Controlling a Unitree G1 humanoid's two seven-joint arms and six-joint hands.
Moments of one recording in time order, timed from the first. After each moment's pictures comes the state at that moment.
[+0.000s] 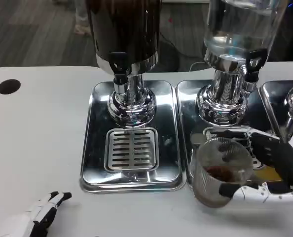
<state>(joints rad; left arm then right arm) 0.73 0.43 0.00 -0.30 0.68 -0.19 0.10 0.13 -0.39 -0.07 0.18 0.02 -0.51 0.40</state>
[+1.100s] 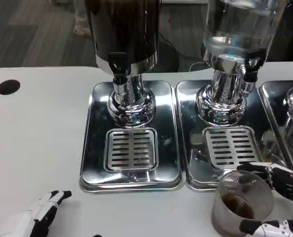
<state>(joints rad) 0.72 0.43 -0.01 -0.31 0.67 -0.16 0.10 0.20 -0.40 -0.12 0.49 0.04 -0.88 0.42</state>
